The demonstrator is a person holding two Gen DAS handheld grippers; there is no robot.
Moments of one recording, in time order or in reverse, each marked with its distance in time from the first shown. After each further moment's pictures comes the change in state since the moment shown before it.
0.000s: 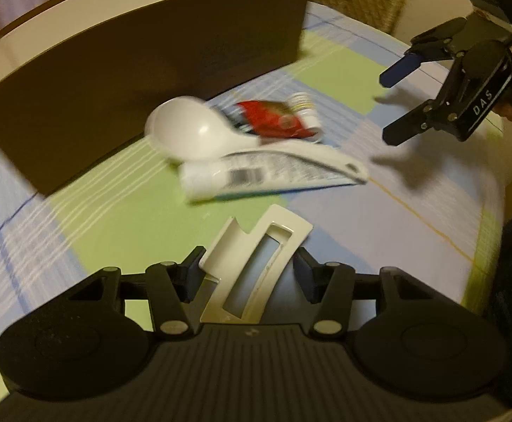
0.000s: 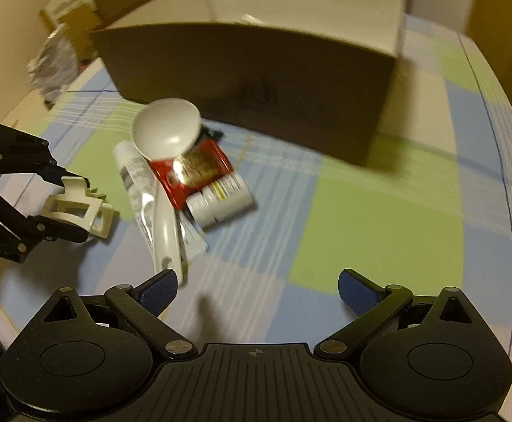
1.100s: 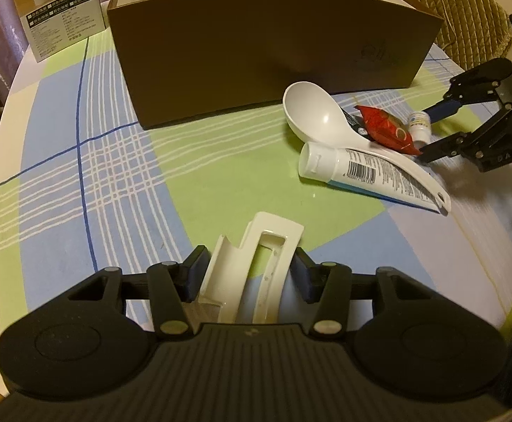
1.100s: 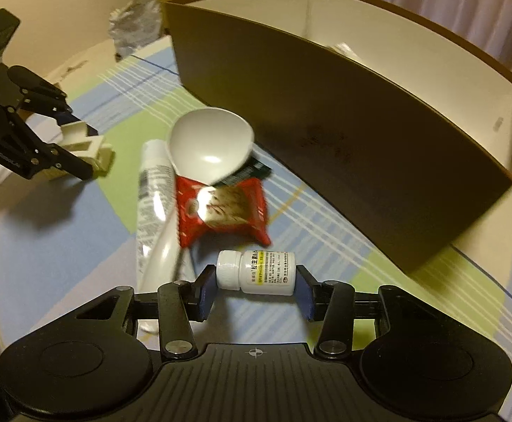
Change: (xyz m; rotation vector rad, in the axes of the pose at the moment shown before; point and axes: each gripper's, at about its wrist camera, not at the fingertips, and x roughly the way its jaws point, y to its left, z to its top) left arm -0.004 0.036 -0.015 -0.266 0.000 0.151; right arm 0.032 -0.004 0.020 -0.310 0.001 0.091
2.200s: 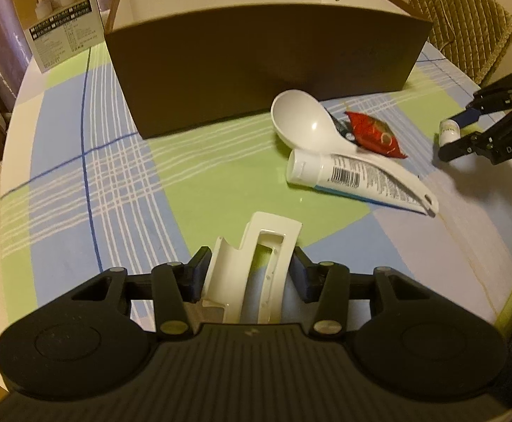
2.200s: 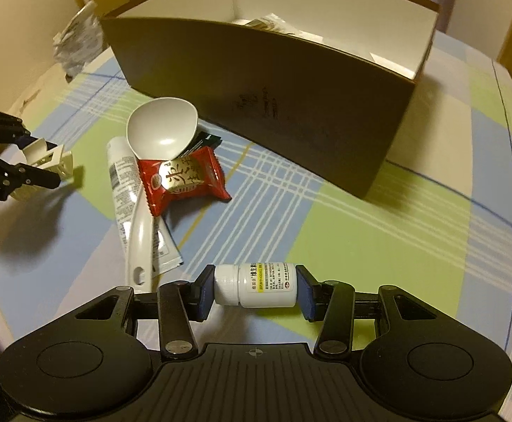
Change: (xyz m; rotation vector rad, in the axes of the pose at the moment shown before) left arm -0.020 -0.009 0.009 0.005 -0.003 0.026; right arm -0.026 -0.017 -0.013 0.249 0.055 -0.018
